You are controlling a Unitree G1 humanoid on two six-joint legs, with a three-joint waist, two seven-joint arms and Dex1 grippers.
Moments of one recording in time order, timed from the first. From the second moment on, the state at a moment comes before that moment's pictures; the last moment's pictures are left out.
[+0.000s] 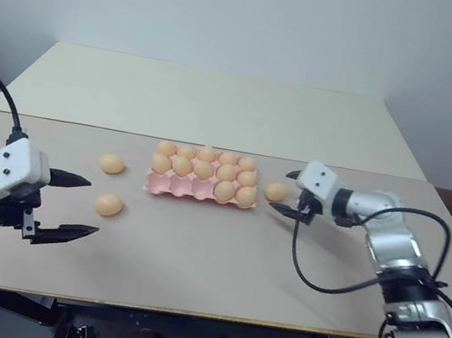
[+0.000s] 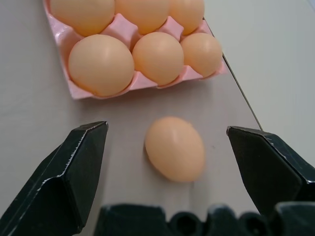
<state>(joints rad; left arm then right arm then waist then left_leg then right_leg) 0.13 1.11 0.60 -0.46 -0.53 0.58 -1.20 -0.83 -0.57 0.25 0.54 -0.08 -0.02 0.93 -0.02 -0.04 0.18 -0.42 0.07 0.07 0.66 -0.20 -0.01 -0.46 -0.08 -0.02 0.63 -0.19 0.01</state>
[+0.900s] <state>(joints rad) 0.17 1.11 0.60 -0.49 -0.51 0.58 -1.19 -1.00 -0.47 0.26 0.98 -0.18 -0.24 0.86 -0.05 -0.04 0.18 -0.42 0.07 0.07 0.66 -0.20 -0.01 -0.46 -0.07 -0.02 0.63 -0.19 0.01</state>
